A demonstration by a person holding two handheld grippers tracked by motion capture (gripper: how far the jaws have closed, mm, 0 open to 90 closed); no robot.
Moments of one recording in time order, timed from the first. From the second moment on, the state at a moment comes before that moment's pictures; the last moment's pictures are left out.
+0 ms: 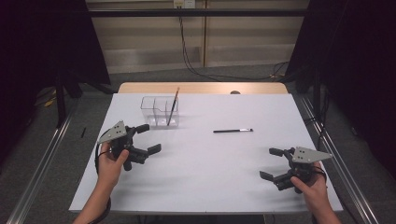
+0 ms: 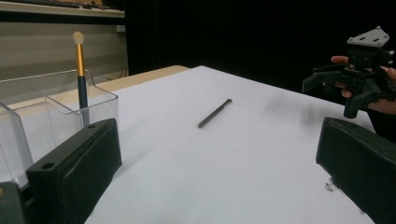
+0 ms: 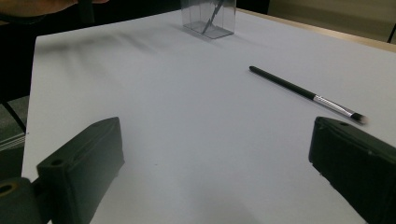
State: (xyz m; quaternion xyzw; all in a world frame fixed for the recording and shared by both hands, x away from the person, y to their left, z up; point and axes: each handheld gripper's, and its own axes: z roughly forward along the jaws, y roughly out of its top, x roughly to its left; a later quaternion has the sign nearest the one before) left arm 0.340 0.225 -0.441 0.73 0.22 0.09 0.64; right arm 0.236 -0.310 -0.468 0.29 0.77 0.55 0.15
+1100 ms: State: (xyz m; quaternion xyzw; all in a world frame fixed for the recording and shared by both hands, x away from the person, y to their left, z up) left arm 0.312 0.266 -0.451 0.74 0.23 0.12 0.62; right arm 0.236 -0.312 -0.466 0.29 0.77 0.55 0.16
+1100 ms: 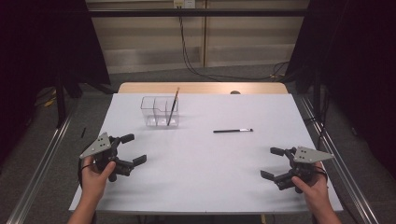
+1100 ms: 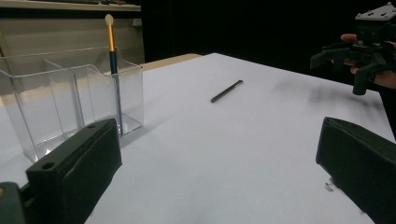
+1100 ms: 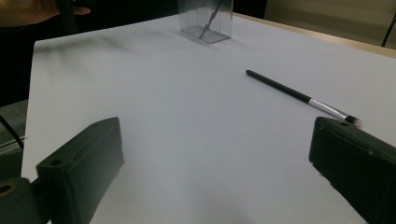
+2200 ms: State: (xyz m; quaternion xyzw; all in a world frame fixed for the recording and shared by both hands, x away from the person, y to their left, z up) left arm 0.299 0.283 -0.454 0.75 0.22 0.13 0.61; right arm 0.239 -0.315 -0.468 0.29 0.76 0.55 0.15
